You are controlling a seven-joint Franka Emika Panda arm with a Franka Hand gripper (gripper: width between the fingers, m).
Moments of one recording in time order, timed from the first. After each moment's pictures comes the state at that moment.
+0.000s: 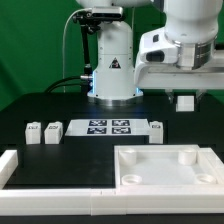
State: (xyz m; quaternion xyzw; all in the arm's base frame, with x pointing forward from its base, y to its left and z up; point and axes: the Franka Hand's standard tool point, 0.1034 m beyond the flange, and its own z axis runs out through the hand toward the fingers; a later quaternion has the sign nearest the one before) arm 0.437 0.132 0.095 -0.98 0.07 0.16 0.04
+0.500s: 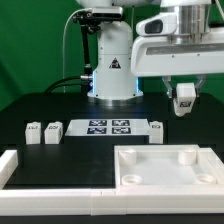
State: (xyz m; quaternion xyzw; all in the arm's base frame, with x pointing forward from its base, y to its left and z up) arm 0.484 0.114 0.129 -1.00 0.01 -0.09 0.03
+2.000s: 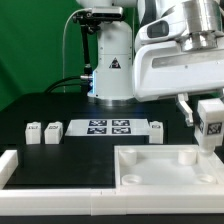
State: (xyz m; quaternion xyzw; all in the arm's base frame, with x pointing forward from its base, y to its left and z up) arm 0.627 0.114 0.113 -0.97 -0.04 -0.24 0.05
